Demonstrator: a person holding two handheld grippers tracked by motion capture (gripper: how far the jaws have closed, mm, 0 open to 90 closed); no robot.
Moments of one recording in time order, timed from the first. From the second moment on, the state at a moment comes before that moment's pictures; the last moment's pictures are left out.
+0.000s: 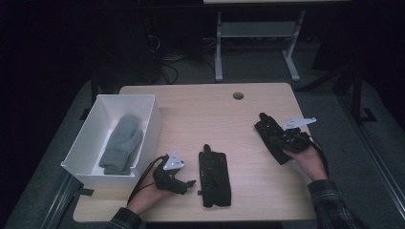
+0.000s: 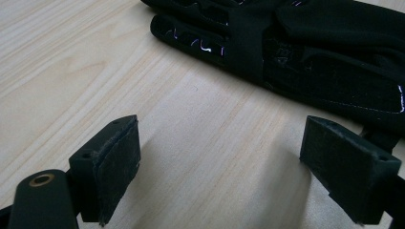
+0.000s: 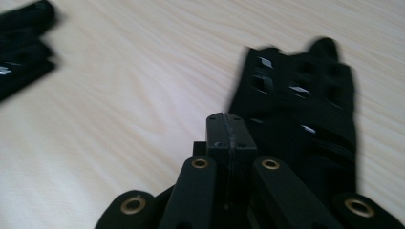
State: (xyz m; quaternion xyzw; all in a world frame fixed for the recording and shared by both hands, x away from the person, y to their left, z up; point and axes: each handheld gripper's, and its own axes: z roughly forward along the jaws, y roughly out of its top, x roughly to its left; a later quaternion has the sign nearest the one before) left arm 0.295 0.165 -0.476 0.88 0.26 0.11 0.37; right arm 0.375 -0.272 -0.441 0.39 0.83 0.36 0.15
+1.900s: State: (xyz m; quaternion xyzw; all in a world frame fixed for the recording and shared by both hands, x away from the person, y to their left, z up) left arm 0.295 0.165 -0.476 0.88 0.26 0.11 0.37; right arm 0.374 -0.264 -0.449 0.37 0.86 0.32 0.14
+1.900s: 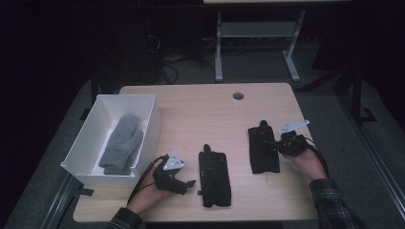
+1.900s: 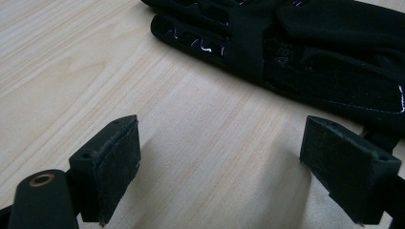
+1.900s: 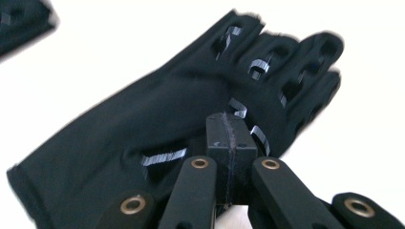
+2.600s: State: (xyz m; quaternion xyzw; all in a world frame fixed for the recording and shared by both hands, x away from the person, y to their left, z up) left arm 0.295 0.165 -0.476 0.88 0.26 0.11 0.37; right arm 0.381 -0.238 -0.461 0.37 0.87 0.31 0.12
